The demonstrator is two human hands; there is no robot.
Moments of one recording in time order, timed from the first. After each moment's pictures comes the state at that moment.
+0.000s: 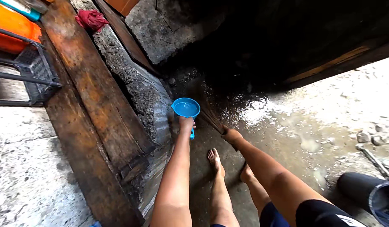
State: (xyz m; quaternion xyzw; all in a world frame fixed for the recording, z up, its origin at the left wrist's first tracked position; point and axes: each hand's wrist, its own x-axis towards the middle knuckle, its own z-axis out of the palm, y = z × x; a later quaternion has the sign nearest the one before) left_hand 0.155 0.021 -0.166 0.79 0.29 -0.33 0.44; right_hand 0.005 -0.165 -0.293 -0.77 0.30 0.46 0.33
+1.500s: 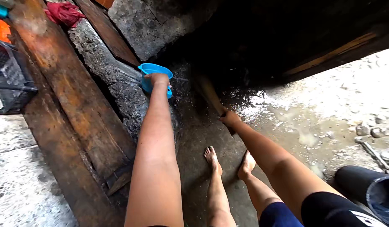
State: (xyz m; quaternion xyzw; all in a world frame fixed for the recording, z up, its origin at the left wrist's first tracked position) left_hand 0.328 -0.045 -0.124 0.88 0.29 -0.22 0.30; right_hand 0.057 -0.218 -0.313 -0.80 0.32 0.37 0.35
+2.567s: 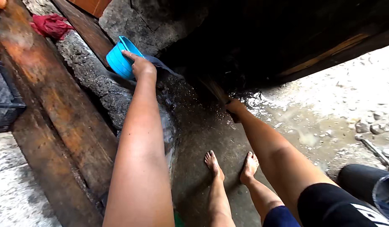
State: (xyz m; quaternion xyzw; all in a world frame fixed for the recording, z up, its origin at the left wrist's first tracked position) left_hand 0.386 -0.070 -0.090 0.98 0.14 -0.14 0.02; right_hand 0.116 -0.275 -0.303 -0.78 0.38 0.33 0.37
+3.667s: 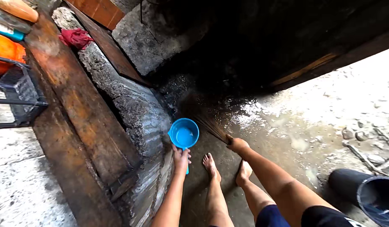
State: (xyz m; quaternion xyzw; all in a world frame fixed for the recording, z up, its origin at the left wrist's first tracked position) left_hand 0.035 0.060 -0.166 0.77 0.23 -0.28 0.53; right_hand -0.048 -0.224 -0.287 -0.79 0.27 0.48 0.29
